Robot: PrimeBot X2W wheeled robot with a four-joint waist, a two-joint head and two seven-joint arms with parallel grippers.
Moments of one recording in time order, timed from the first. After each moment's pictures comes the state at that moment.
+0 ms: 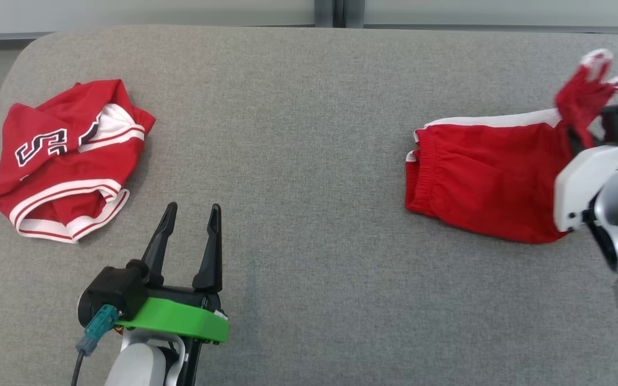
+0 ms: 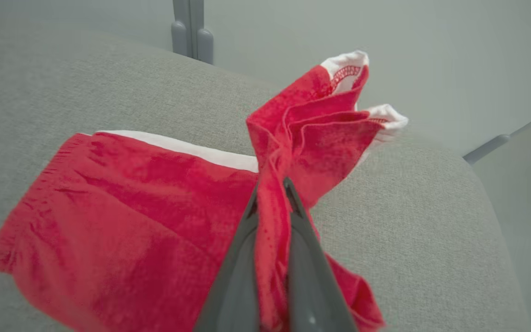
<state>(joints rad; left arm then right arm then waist) -0.15 0.05 -0.18 0.17 -0.33 -0.13 -0.26 -0.44 -0.33 -0.01 0.17 0.06 0.13 0.45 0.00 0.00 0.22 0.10</state>
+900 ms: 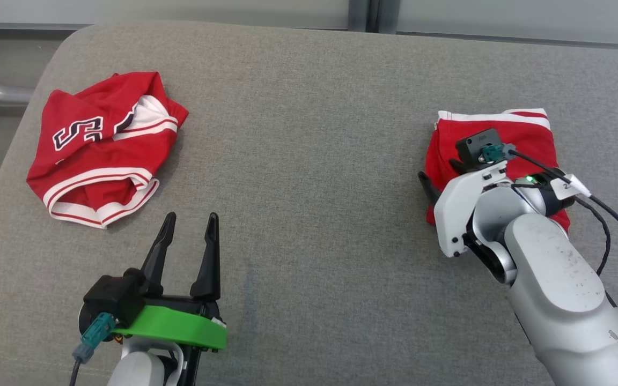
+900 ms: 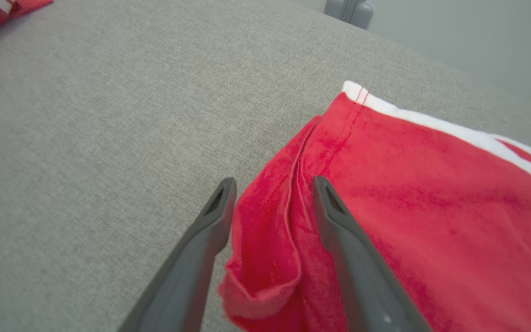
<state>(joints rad) -0.13 0.05 -0.19 0.18 -0.37 -0.13 -0.26 -0.57 -0.17 0.30 0.47 0.15 0.13 0.38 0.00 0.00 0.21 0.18</state>
